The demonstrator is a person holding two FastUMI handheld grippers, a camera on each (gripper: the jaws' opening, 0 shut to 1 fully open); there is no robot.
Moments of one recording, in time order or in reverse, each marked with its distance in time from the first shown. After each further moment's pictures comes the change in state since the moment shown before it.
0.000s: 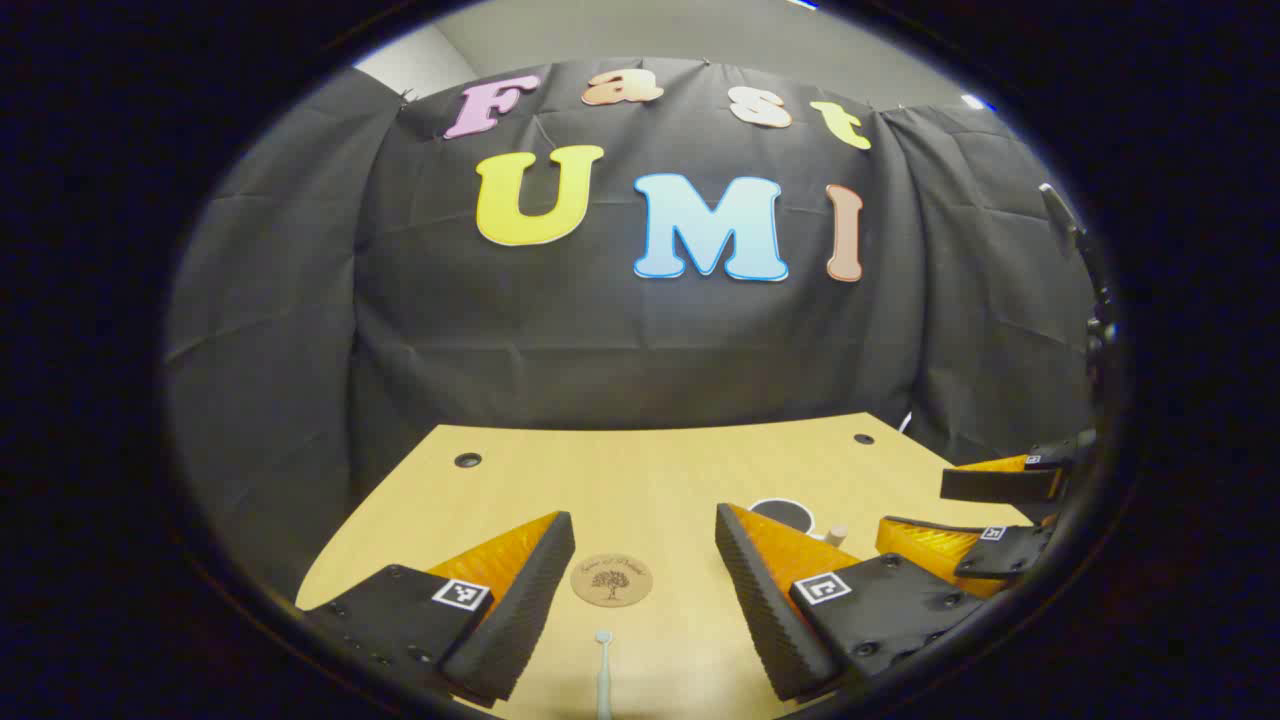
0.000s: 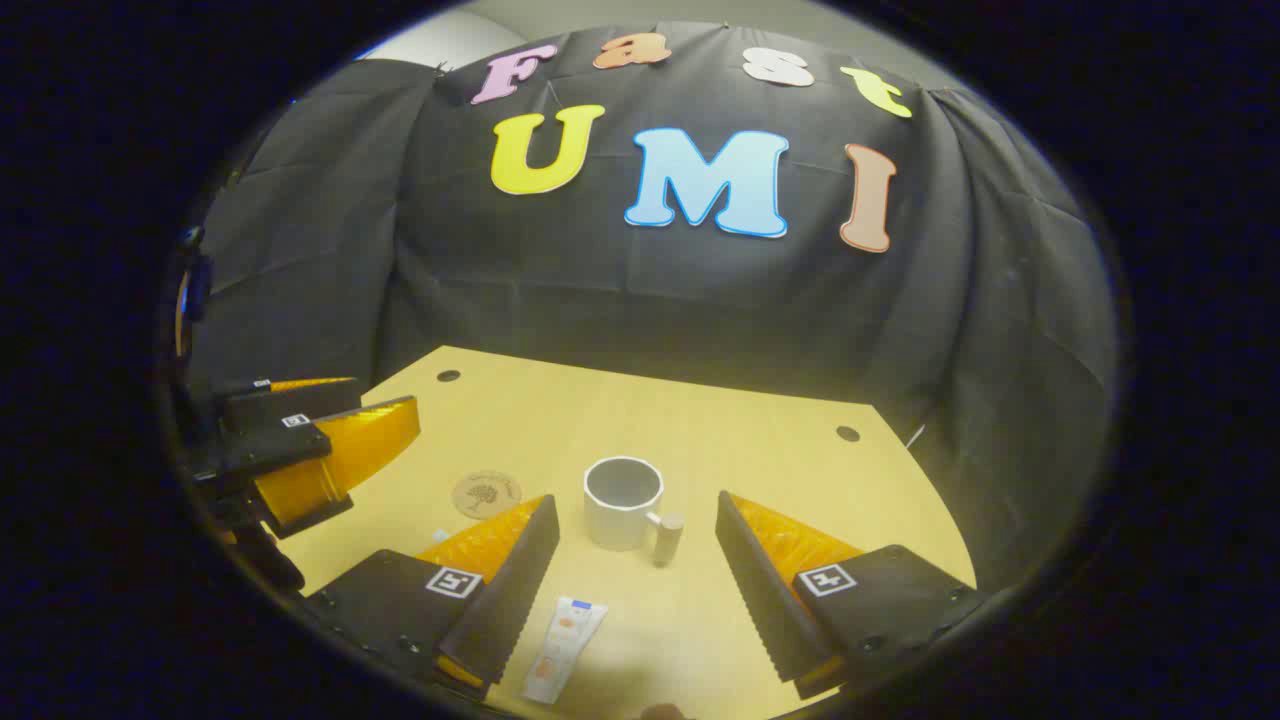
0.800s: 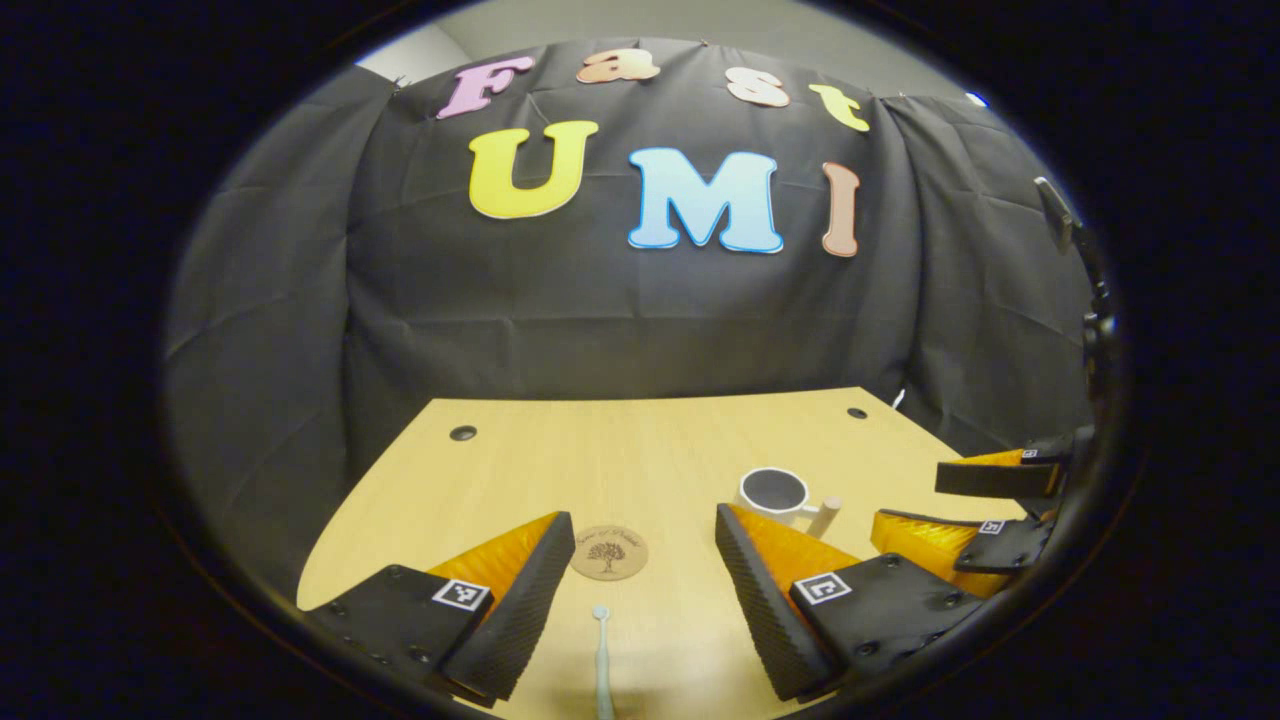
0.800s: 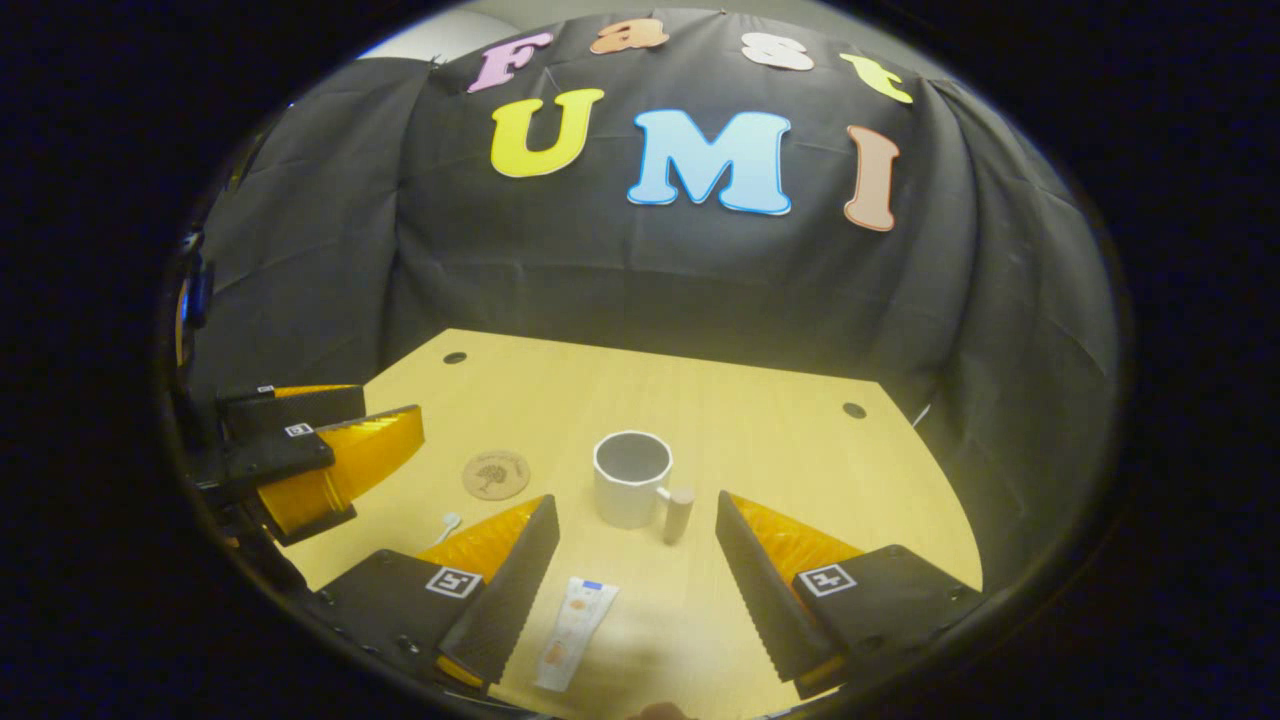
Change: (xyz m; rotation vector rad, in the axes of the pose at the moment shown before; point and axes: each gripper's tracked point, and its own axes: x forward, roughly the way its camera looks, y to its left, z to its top) left arm -0.013 -0.008 -0.030 -0.033 0.114 -0.038; right arm -0.008 0.008 -0.018 0.017 0.080 0.024
